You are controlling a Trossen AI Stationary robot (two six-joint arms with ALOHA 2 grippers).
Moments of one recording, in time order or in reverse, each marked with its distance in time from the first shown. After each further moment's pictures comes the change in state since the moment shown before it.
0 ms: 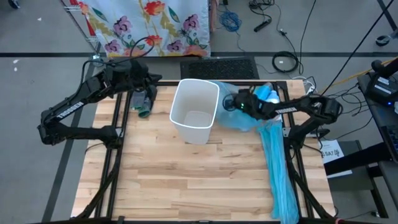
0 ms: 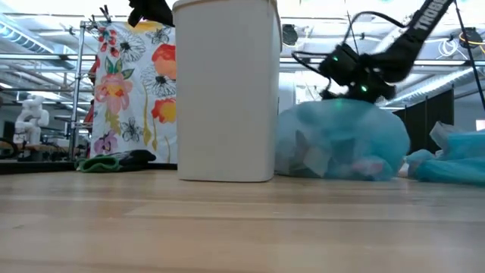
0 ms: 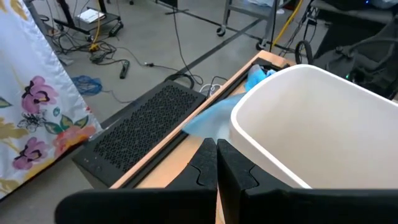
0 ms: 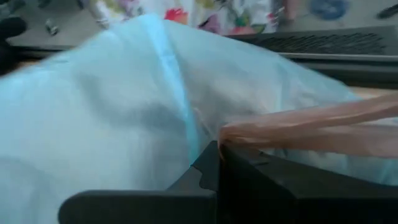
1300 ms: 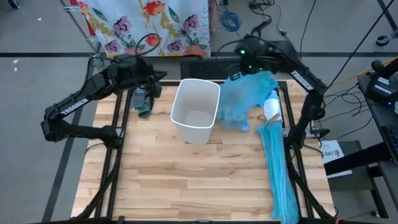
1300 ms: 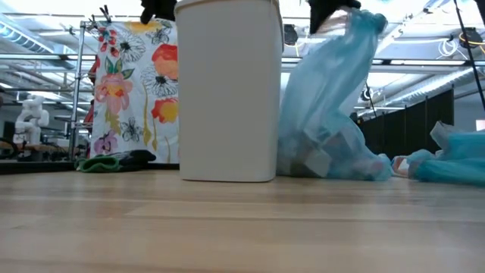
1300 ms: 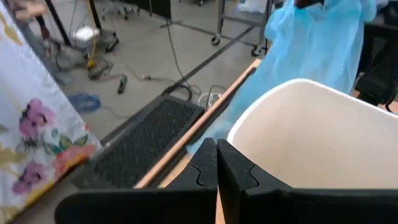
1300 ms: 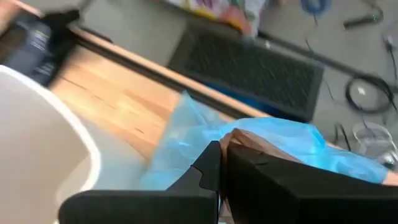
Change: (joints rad) left arm 0.000 0.072 0.047 0.065 0.015 0.060; right arm 0.004 0.217 1.733 -1.868 -0.120 -0.126
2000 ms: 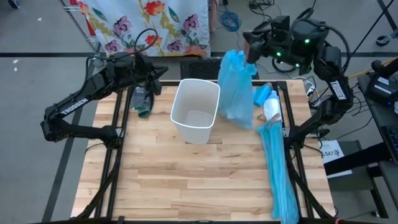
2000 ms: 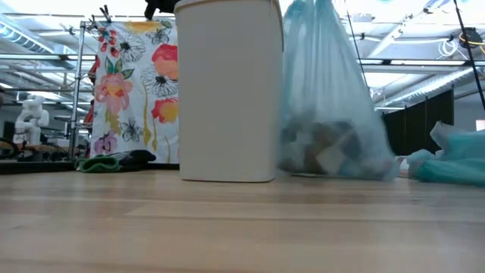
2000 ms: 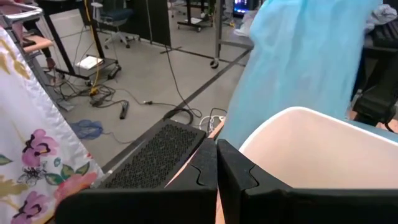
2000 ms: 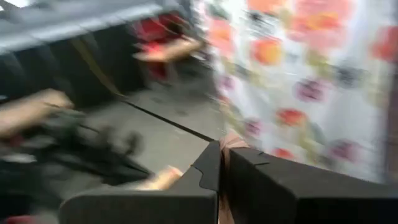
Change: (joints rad) left arm 0.001 0.000 0.000 0.104 0.009 0.045; right arm 0.126 -0.221 0.044 0.635 -0.011 -0.245
